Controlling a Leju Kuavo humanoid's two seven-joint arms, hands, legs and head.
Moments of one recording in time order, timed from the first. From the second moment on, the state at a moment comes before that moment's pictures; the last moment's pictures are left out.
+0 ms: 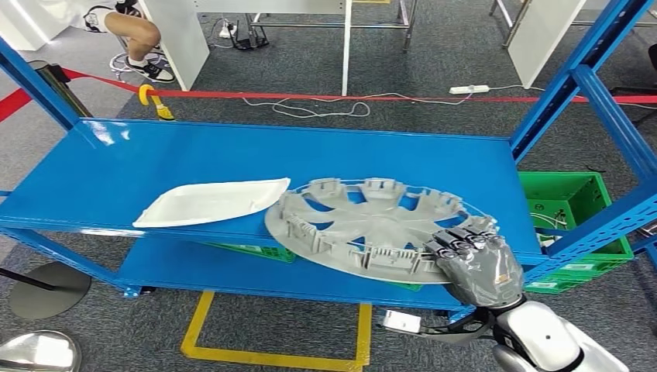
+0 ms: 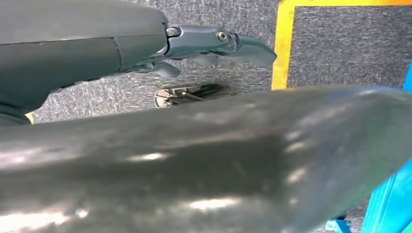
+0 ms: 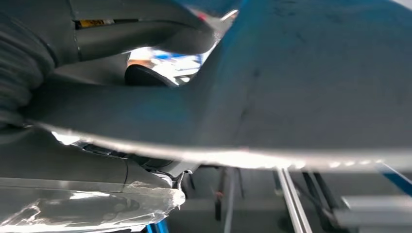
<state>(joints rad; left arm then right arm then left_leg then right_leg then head) 0.00 0.54 -1.56 -1.31 1.49 0.66 -0.60 0.02 -0.43 0.50 -1.77 1.26 -0.59 0.05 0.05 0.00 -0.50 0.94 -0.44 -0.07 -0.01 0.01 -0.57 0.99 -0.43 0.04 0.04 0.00</state>
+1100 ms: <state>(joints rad) -0.02 0.49 -1.56 -1.21 1.37 0.64 -0.49 0.03 -0.46 0.47 -1.94 1.27 -0.67 0.01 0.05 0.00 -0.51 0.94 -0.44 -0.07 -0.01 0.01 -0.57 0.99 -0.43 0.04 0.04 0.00</state>
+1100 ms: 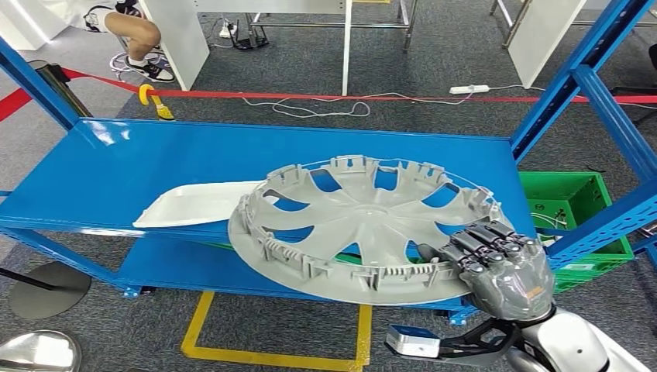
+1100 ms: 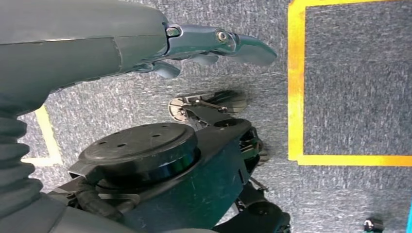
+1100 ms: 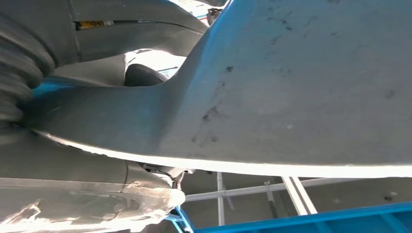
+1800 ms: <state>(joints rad) -0.02 0.45 -1.55 -1.12 1.42 0.57 -0.51 0.06 -0.46 0.45 -1.98 1.28 -0.67 -0.02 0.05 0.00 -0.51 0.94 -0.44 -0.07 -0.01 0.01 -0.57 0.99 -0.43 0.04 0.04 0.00</state>
